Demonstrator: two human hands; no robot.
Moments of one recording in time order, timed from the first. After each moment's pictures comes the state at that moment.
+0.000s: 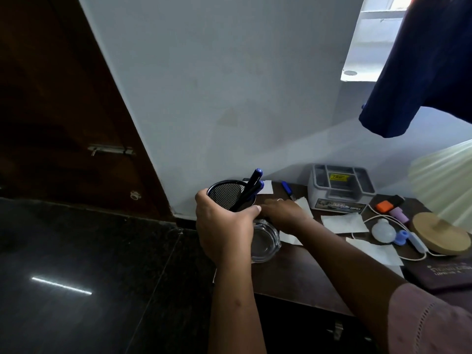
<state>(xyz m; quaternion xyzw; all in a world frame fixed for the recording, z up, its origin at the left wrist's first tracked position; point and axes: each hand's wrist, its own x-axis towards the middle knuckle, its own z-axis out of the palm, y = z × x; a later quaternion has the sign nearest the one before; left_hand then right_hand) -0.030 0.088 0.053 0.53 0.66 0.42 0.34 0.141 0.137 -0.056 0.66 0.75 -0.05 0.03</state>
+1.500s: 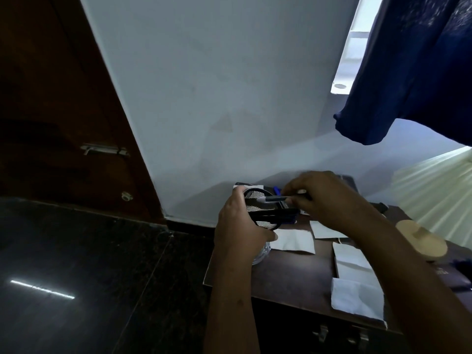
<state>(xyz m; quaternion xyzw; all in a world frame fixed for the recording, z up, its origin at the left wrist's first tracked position) -0.020 0.083 0.045 0.73 0.49 0.31 0.36 0.135 0.037 0.104 0.72 0.67 -0.07 -0.15</state>
